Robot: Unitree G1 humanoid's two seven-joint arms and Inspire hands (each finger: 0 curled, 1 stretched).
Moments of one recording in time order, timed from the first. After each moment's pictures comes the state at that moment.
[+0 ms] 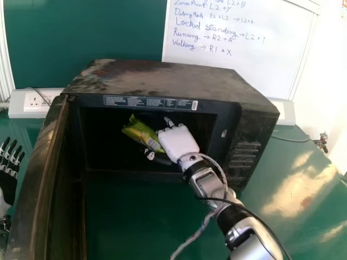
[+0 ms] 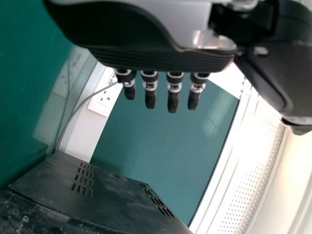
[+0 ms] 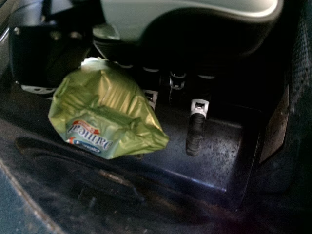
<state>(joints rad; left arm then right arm) -0.20 0.33 0.68 0.68 -0.68 -0.40 -0.77 -1.06 -0.26 0.67 1.10 -1.07 -0.13 -0.46</state>
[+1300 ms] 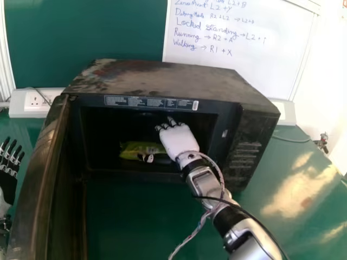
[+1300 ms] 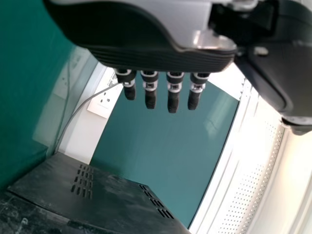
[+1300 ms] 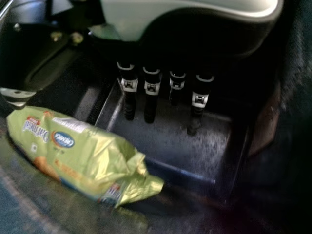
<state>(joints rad) -0.20 0.33 0.68 0.68 -0.68 -0.40 -0.77 -0.99 -0.30 0.69 0.91 -1.00 0.01 -0.32</state>
